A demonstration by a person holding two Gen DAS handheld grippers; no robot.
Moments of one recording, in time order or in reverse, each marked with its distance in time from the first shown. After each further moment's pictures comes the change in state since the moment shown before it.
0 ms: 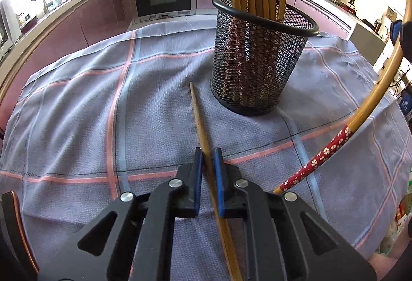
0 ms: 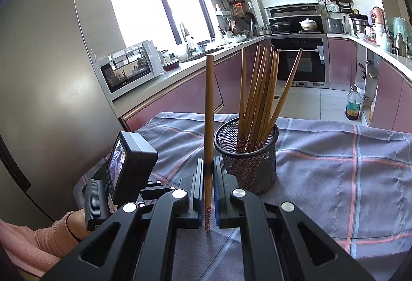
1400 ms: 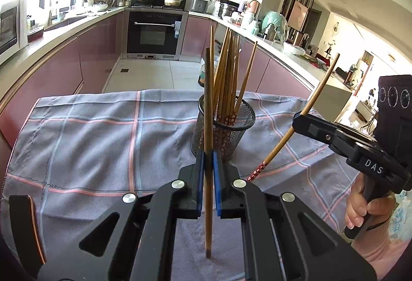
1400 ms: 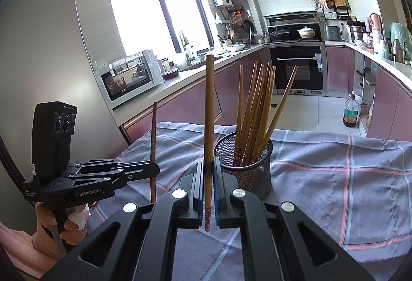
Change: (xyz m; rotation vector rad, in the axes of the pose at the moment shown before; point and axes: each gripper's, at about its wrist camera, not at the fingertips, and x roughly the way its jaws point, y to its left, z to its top) left arm -0.138 0.020 0.003 -0.089 -0.288 -0.176; right arm -0.013 0.002 0.009 -0.006 -0.049 -0.010
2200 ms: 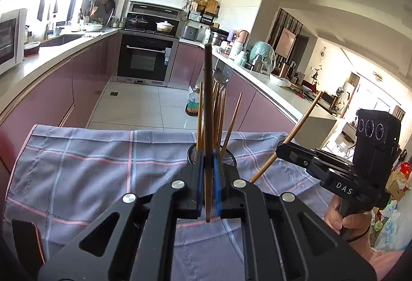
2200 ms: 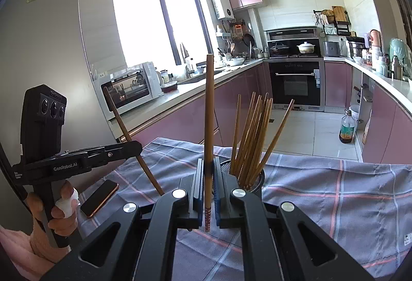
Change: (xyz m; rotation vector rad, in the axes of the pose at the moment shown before) left arm -0.045 -0.002 0.047 -0.018 -0.158 -0.084; right arm -0.012 0.000 0.031 -0.042 -0.072 -0.021
